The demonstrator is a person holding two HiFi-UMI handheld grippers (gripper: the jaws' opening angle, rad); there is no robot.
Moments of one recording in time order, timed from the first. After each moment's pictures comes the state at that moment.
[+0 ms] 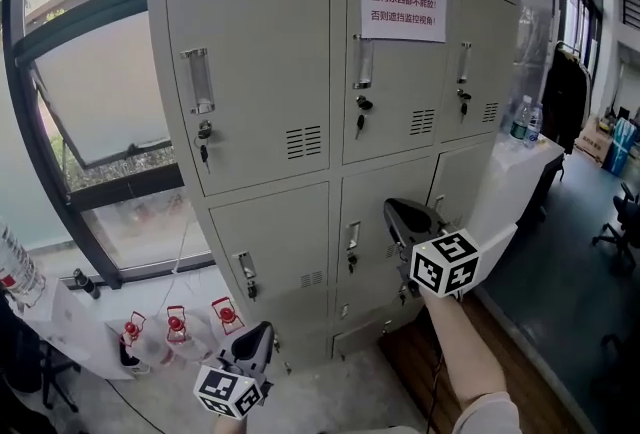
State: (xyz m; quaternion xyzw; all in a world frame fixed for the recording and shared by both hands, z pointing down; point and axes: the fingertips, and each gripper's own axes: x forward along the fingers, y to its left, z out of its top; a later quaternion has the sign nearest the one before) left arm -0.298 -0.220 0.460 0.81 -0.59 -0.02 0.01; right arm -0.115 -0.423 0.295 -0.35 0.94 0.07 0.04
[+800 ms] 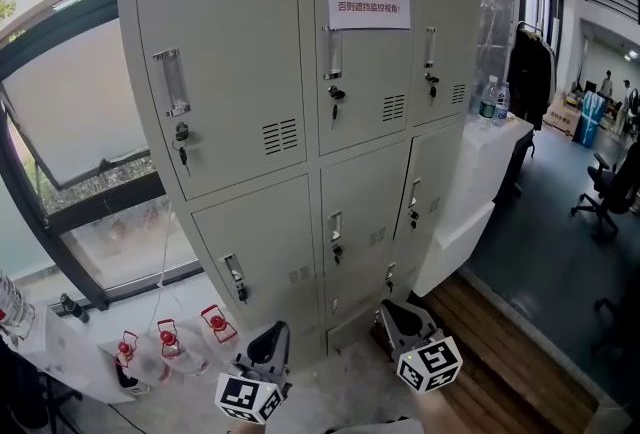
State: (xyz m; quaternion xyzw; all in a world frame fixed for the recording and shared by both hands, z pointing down) left arm -0.264 -0.222 0.460 0.84 -0.55 -0.03 -0.02; right arm -0.077 -0.280 0.466 -0.44 0.90 0.00 0.02
